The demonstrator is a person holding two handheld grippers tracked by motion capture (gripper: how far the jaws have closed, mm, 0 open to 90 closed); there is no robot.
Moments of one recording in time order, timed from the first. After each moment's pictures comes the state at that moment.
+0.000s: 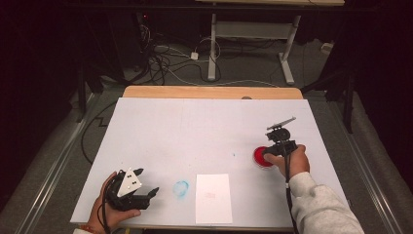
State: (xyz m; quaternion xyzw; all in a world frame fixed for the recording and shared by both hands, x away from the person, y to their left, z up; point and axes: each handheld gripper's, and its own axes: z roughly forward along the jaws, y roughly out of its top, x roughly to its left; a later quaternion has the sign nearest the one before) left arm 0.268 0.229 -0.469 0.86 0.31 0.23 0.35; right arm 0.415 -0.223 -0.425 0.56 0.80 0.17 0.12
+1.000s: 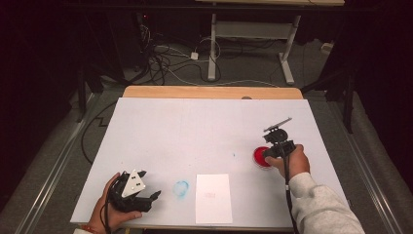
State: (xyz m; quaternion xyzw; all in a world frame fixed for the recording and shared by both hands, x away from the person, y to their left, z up) left arm 0.269 0.223 -0.472 0.87 0.30 0.21 0.33; right arm 0.410 -0.216 -0.422 0.53 0.82 0.16 0.13
